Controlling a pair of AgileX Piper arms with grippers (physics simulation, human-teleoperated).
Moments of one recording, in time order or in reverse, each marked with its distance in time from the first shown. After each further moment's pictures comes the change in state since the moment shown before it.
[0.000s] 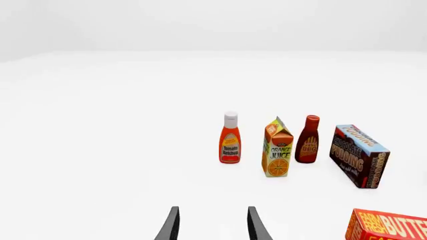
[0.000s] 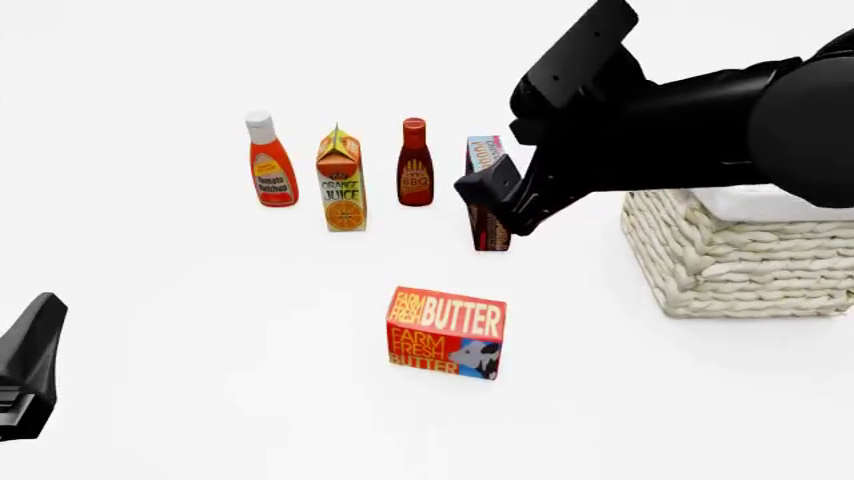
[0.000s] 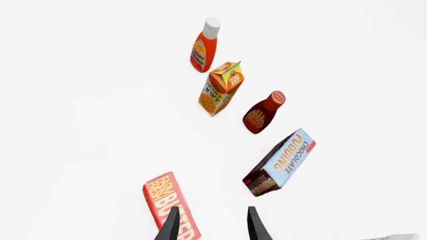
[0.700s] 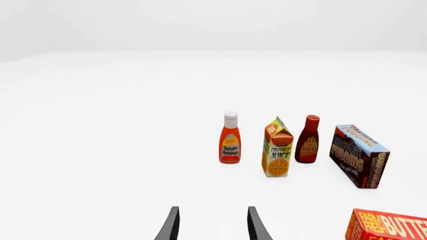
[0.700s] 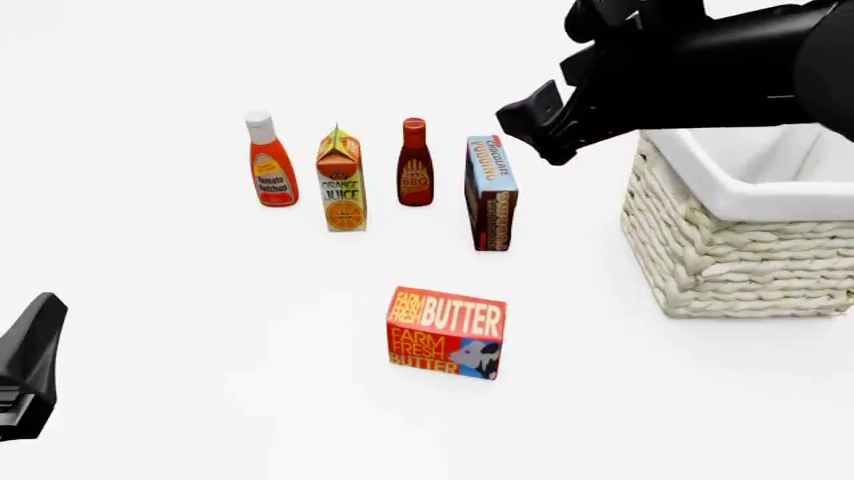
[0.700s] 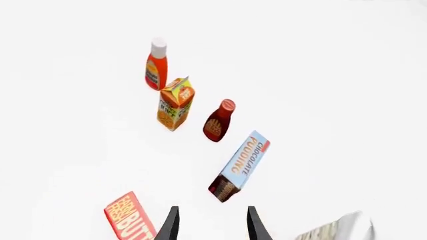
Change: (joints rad) left arm 0.000 0.000 0.000 0.000 0.000; right arm -0.136 -0.003 -0.071 -0.024 0.015
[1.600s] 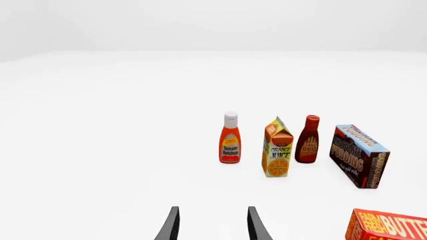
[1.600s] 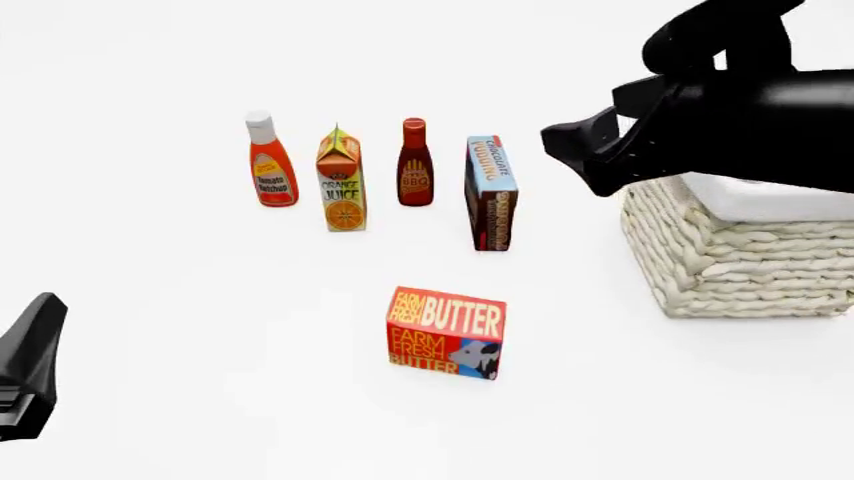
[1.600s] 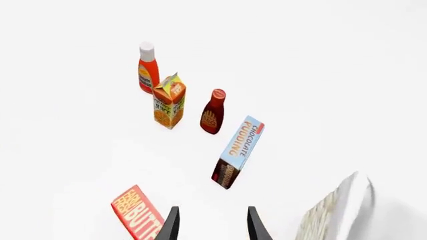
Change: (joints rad) left arm 0.000 0.000 0.000 0.000 0.000; right arm -0.040 -0.169 0.194 -0.083 0.118
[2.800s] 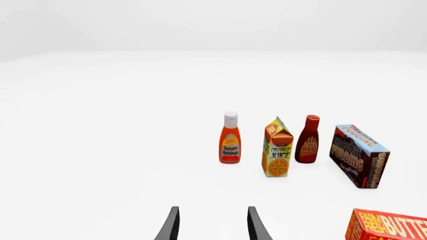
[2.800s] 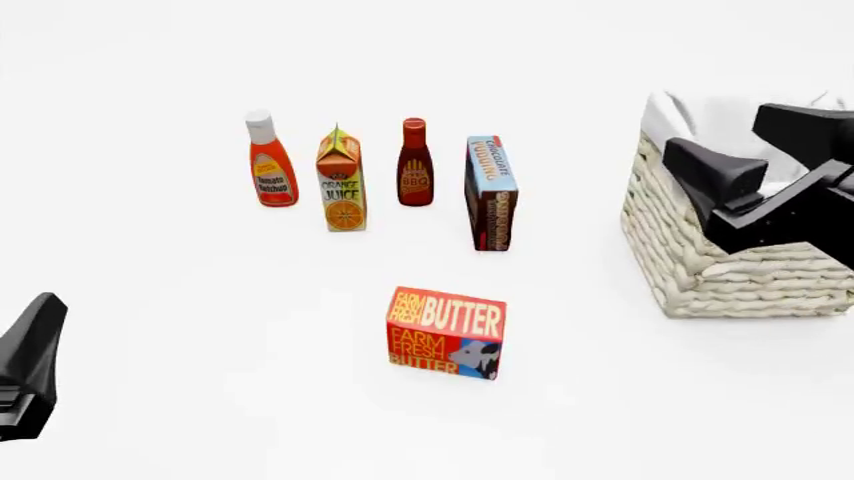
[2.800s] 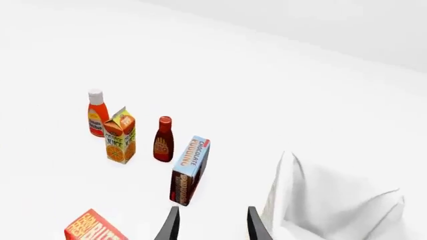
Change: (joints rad) left arm 0.000 0.000 0.000 0.000 0.000; right arm -0.188 -0.348 0.394 -0.368 0.017
